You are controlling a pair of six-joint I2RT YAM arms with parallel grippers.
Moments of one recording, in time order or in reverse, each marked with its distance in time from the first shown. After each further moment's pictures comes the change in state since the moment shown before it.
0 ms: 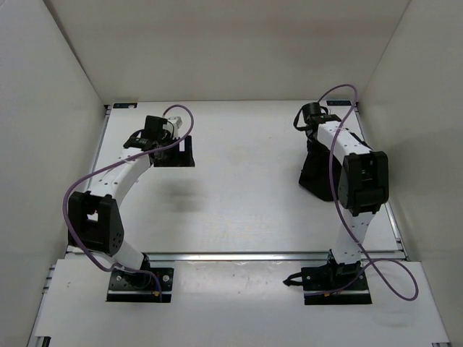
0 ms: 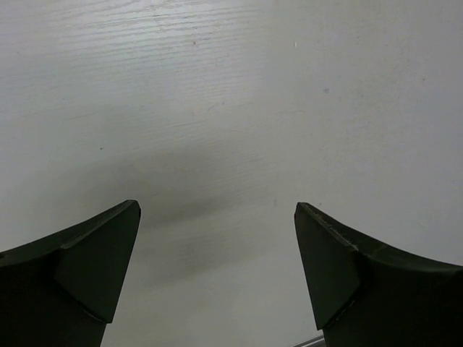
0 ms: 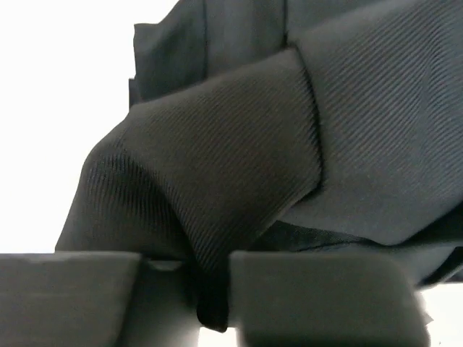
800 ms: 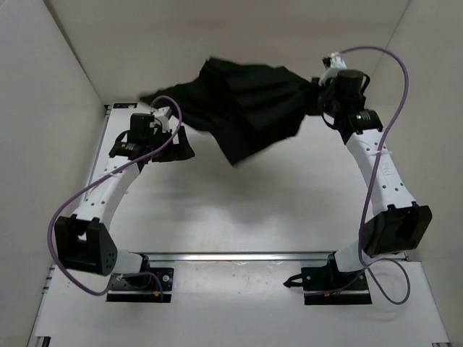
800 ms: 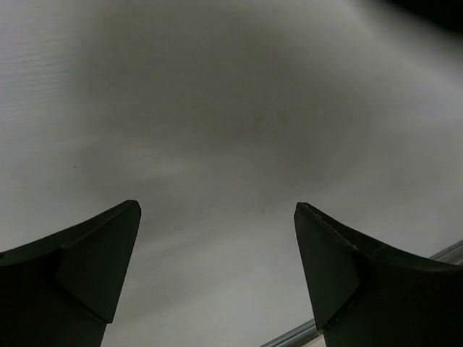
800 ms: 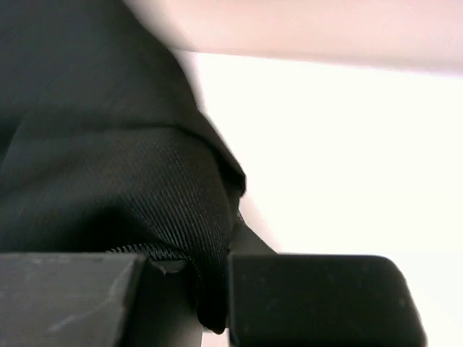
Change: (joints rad) left arm 0.041 -0.128 -0.006 0.041 0.105 -0.080; right arm 0.082 -0.386 0.183 0.283 -0.750 0.027
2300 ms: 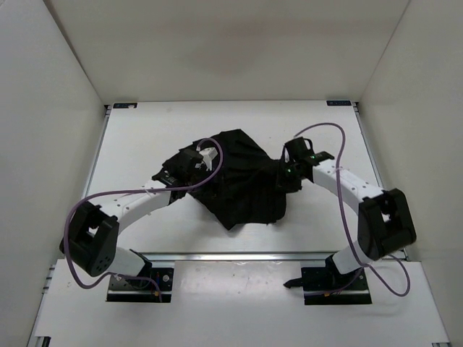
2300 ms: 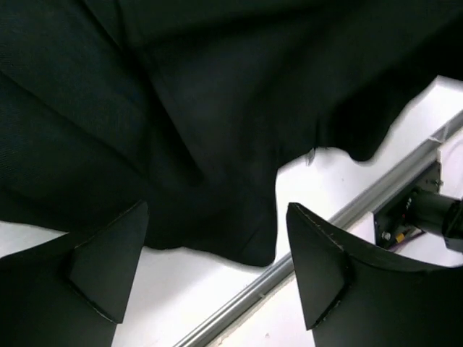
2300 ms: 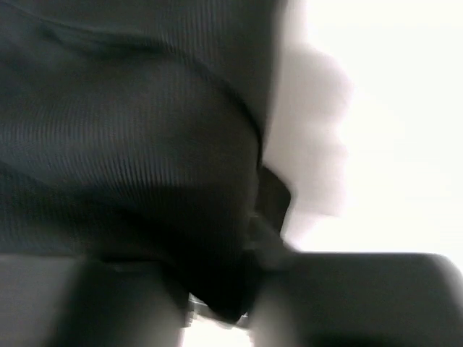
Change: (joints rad) left arm -0.406 -0.011 -0.363 0.338 0.021 -0.285; right arm 0.176 -0.007 -0.666 -0.141 0.172 0.274
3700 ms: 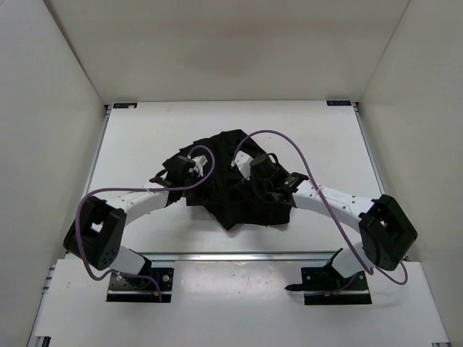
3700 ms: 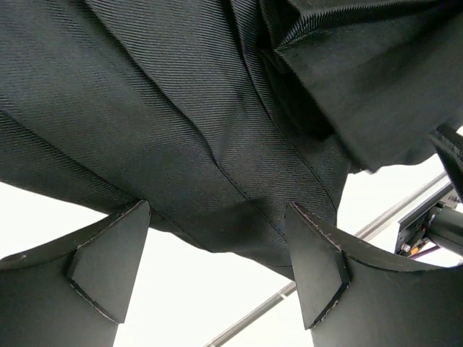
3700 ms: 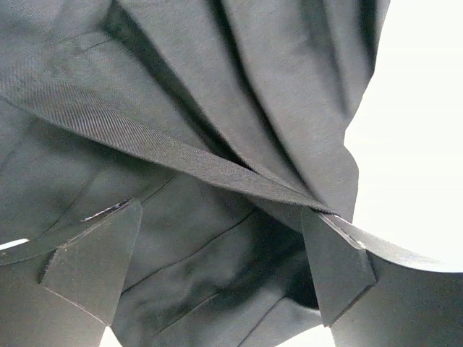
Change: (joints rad) left arm 0.086 0.054 -0.100 0.042 0.020 -0.023; right arm 0.380 -0.095 -0.130 0.344 0.306 -0.823
